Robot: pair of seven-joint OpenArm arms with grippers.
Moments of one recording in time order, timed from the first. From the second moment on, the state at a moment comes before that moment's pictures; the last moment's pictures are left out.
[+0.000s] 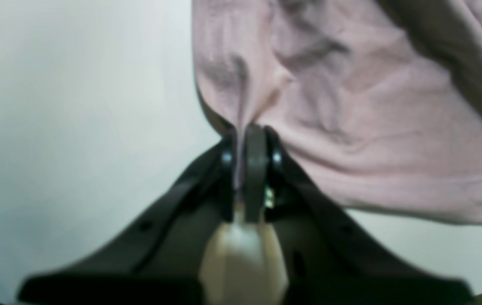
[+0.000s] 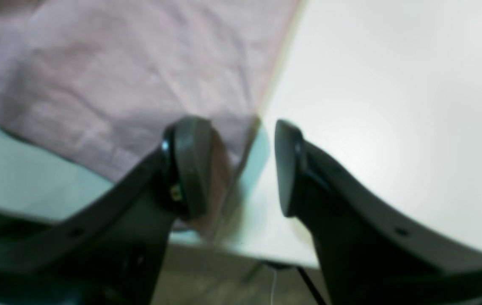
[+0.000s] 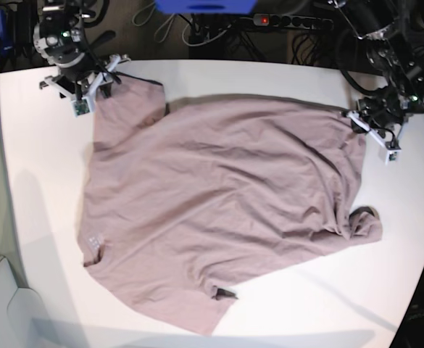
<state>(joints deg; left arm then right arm) 4.4 -6.5 -35.6 87.1 -14.6 -32.3 62.9 -30.1 6.2 10.5 103.2 -1.3 17.9 -34.7</state>
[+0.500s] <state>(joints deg) 4.5 -6.5 -35.6 88.4 -15.4 -32.3 64.5 -29.0 6.2 10.3 102.9 -0.8 18.5 -34.9</state>
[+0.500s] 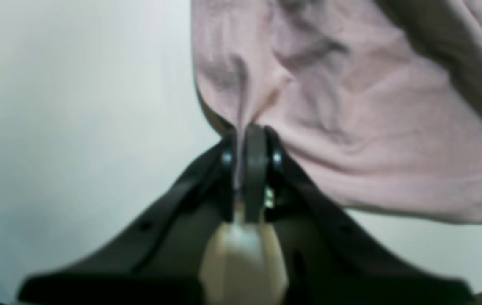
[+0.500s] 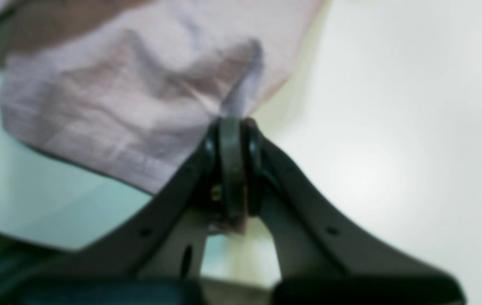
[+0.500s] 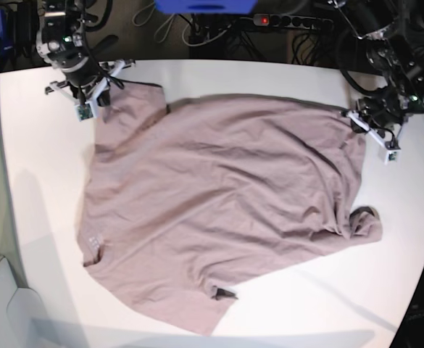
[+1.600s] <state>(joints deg) -18.7 -7.9 -33.9 99.1 -38.1 -31.8 67.0 7.0 5.4 26.0 117.5 12.6 18.5 -38.4</state>
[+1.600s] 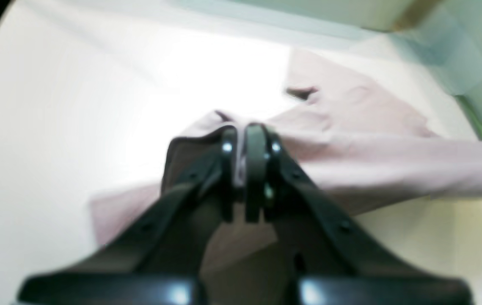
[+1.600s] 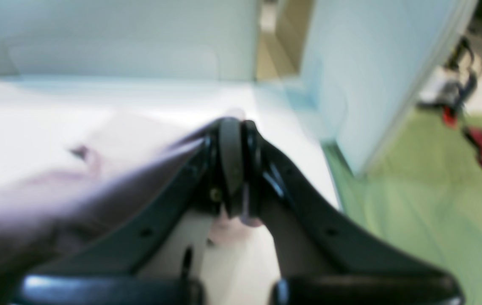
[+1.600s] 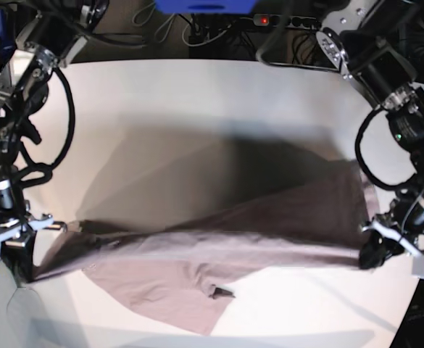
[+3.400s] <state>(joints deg) -36.5 -5.5 -7.6 107.0 -30.9 -32.3 67.4 24.2 16.3 35.6 118.1 12.9 25.8 -37.4</state>
